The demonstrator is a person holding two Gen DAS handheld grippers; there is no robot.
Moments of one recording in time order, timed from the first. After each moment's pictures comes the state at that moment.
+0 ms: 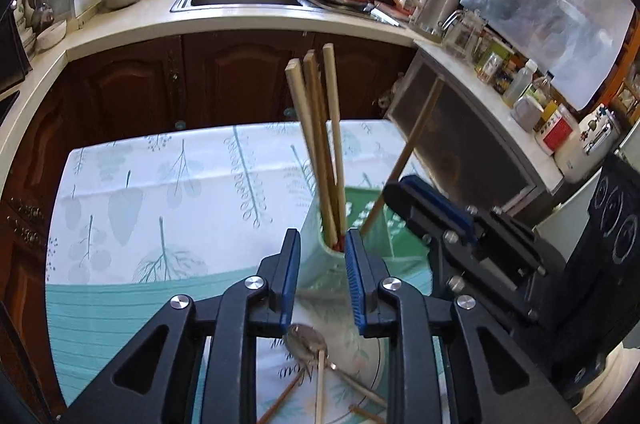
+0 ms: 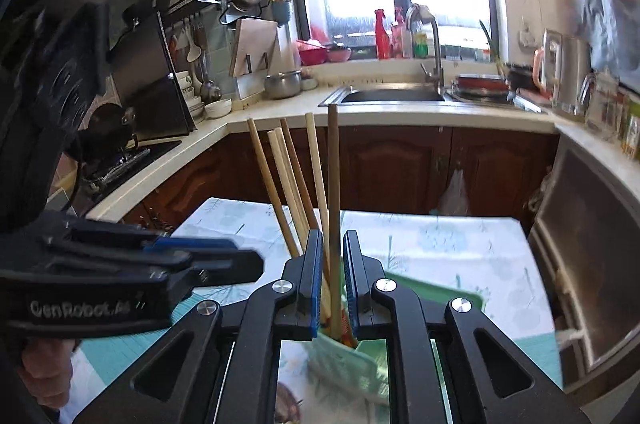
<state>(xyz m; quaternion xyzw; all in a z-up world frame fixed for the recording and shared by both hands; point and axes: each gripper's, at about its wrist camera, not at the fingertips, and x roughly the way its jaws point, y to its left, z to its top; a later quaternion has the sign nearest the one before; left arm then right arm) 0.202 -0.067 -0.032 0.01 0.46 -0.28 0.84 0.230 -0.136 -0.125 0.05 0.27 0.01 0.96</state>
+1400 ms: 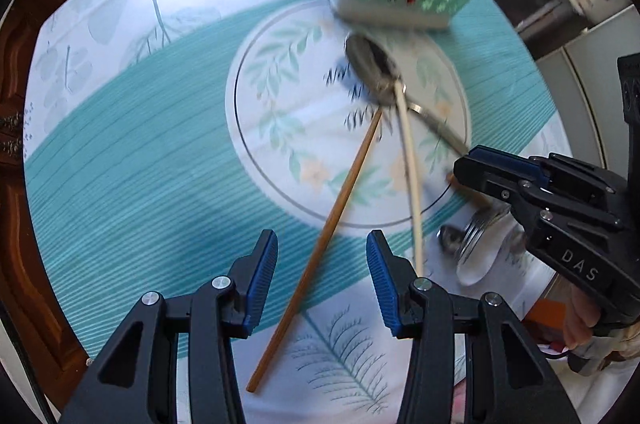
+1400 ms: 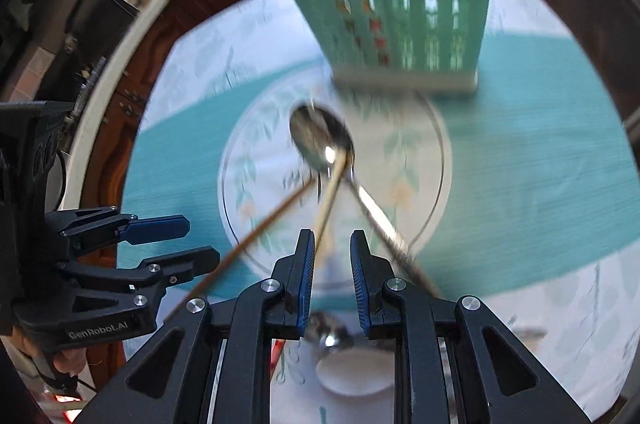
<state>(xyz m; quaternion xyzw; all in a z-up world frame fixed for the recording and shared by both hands) 0.132 0.002 -0.159 0.16 0.66 -0.29 0.67 0.107 -0.079 -0.249 0.21 0.57 -0.04 0.80</state>
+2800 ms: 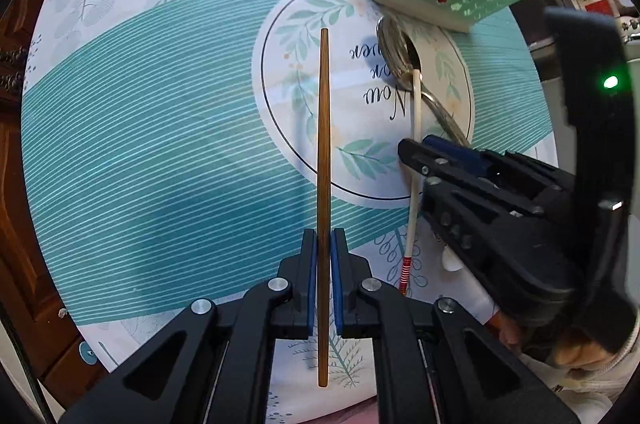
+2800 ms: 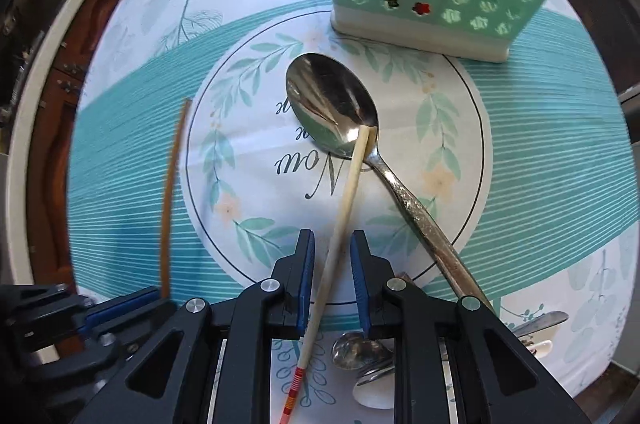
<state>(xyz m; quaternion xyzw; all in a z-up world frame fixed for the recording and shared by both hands) 0.133 0.034 -0.153 0.08 0.71 -0.26 0.65 0.170 -0.041 -0.268 0.15 0.65 -0.12 0.74</state>
